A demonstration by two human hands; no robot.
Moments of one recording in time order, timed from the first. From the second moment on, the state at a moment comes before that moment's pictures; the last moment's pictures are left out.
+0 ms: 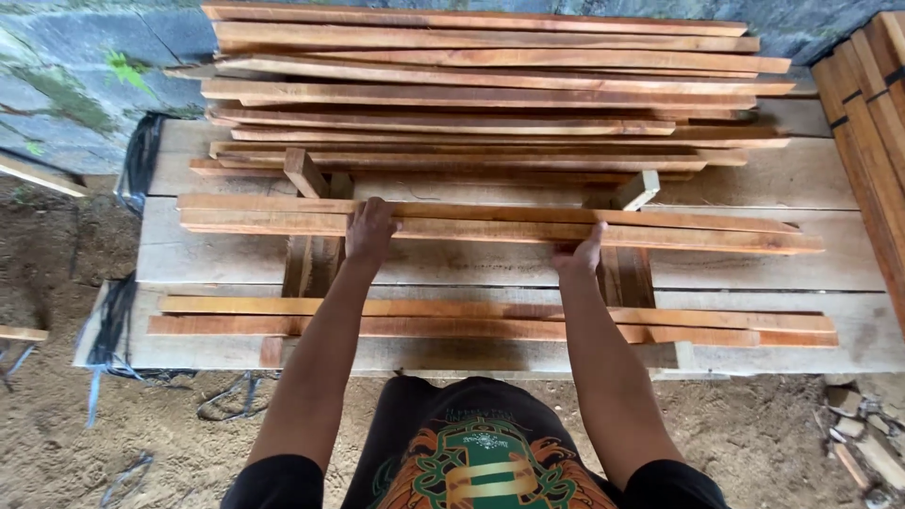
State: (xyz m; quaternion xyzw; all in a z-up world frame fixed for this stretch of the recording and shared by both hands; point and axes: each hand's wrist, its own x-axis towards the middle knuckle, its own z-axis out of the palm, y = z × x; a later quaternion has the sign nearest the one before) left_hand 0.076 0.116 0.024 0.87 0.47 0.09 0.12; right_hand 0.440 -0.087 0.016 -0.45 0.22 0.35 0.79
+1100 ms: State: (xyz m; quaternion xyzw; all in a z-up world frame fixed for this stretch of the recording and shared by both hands) left_hand 0.043 0.075 0.010 0.93 0.35 0.12 -0.09; right_hand 0.412 -0.160 0.013 -0.83 -0.51 -0.07 0.20
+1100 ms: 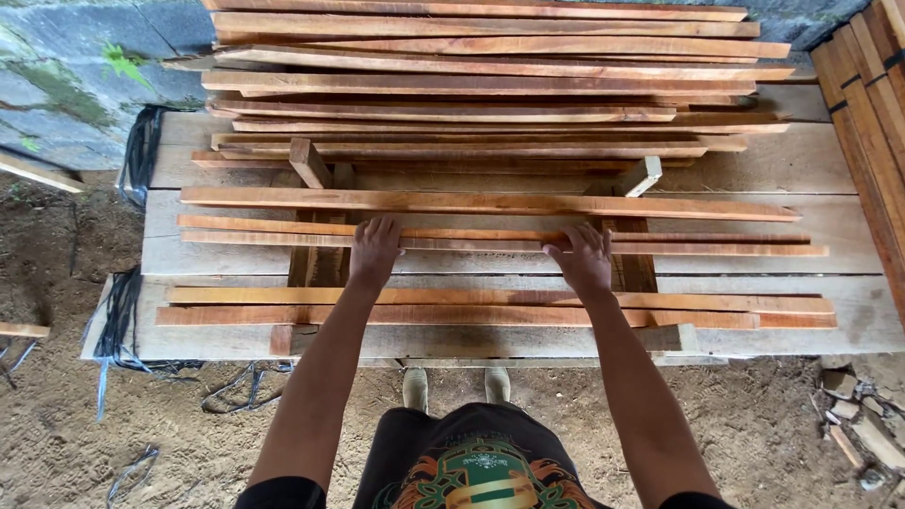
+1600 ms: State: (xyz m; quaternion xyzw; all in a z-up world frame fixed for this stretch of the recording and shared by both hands) left_hand 0.028 0.063 -0.009 0.90 0.32 0.29 -0.01; right_hand 0.410 -0.175 0.025 -0.84 -0.51 -0.10 0.17
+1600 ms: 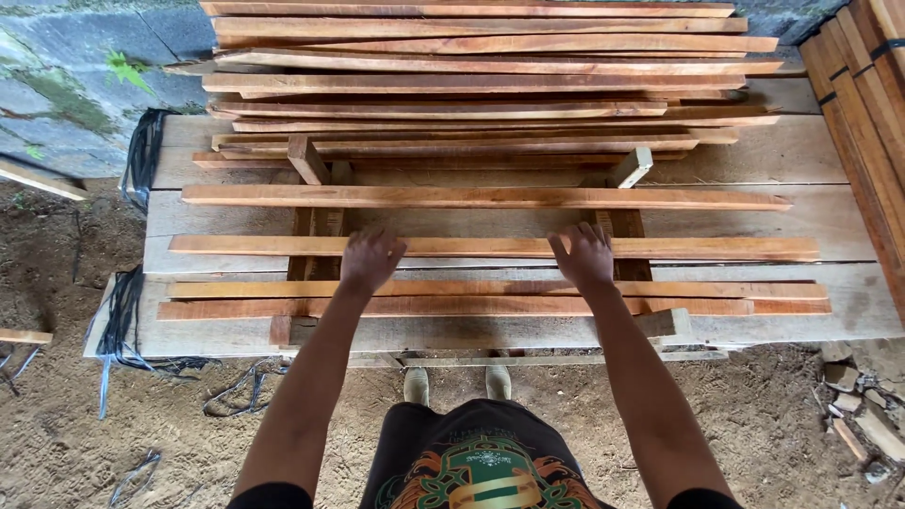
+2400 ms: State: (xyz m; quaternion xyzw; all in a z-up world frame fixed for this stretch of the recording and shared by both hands) left_hand 0.005 -0.003 -0.020 0.88 0.38 0.28 -0.04; right_hand 0.357 -0.194 -0.019 -0.74 -0.61 -0.20 0.20
